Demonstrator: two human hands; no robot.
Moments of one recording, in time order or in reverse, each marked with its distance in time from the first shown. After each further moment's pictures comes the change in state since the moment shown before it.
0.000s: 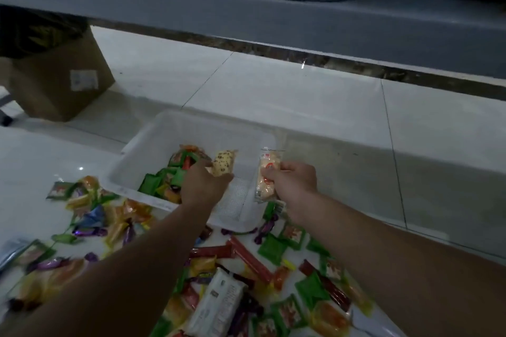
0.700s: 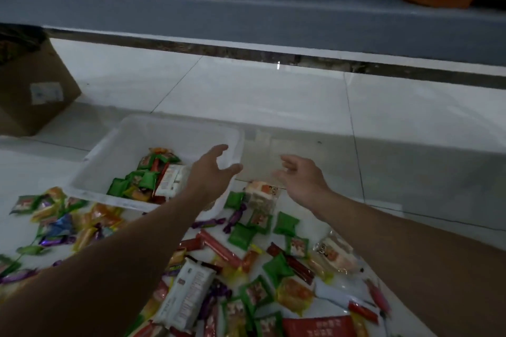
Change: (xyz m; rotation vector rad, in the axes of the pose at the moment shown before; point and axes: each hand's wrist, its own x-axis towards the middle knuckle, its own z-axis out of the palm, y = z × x) left_hand -0.061 0.063 0.036 0.017 -0.221 0.328; right_hand -0.010 0.020 -0.119 -0.385 -0.110 -0.256
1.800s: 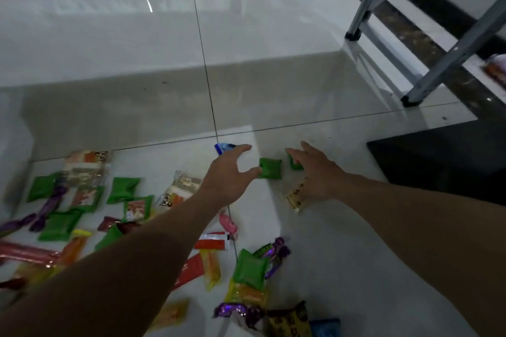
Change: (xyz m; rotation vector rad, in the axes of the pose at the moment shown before) left_hand -0.112 0.113 0.329 0.070 -0.560 0.263; right_hand -0.093 0.299 -0.230 -0.654 -0.110 0.339
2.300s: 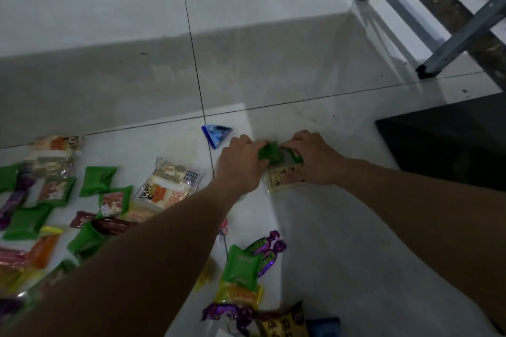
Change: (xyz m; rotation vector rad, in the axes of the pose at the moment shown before) left_hand 0.044 -0.014 0.063 0.467 -0.088 0.150; right_hand 0.040 0.024 0.019 0.028 0.029 -0.188
